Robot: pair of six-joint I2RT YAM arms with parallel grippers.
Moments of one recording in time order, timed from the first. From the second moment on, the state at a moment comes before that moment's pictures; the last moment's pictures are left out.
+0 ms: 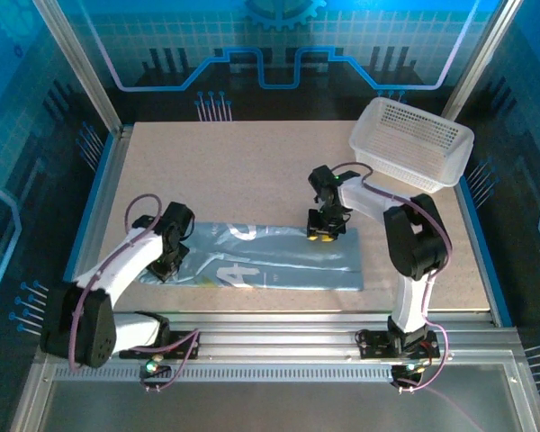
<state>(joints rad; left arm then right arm) -0.19 1.29 0.75 -1.01 -0.26 -1.25 0.45 1.93 1.32 -0.93 -0.19 0.53</state>
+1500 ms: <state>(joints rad) -0.22 1.46 0.90 -1.00 -0.15 -1.07 0.35 2.07 1.69 -1.10 -0.08 0.44</state>
